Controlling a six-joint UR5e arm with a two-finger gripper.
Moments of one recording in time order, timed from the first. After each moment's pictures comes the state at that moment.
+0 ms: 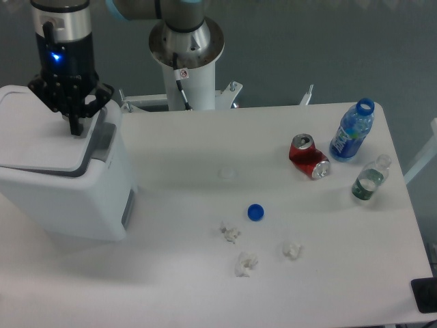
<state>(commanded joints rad) 2.07 -1.58 -1.57 -1.25 1.43 0.16</state>
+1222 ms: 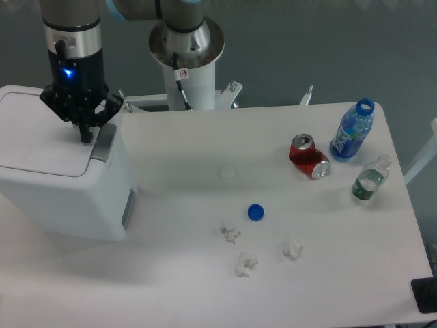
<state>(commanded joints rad) 2.07 -1.60 -1.57 -1.25 1.43 0.16</state>
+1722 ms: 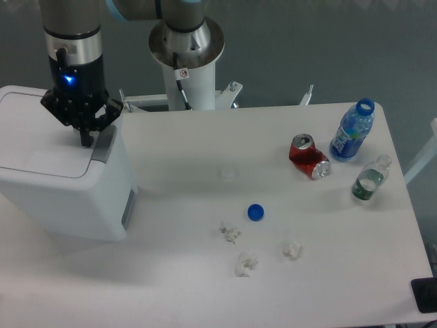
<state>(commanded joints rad) 2.07 -1.60 -1.56 -1.26 1.43 0.16</state>
